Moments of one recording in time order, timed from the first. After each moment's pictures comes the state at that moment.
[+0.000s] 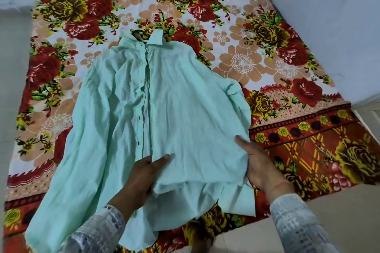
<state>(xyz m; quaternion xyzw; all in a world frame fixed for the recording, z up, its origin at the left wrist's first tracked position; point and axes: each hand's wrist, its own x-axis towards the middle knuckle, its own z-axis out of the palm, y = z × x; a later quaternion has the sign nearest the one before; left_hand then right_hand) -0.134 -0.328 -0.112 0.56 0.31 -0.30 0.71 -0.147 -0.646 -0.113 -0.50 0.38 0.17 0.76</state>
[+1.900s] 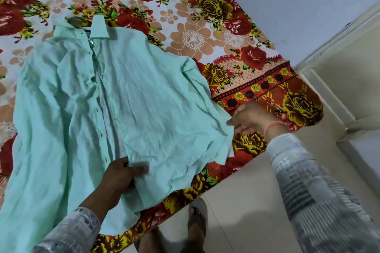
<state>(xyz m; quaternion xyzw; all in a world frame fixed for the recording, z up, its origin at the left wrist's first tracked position) -0.166 -0.319 -0.135 0.71 0.20 -0.38 0.56 -0.167 -0.719 -0.025 -0.80 0.42 0.26 0.35</state>
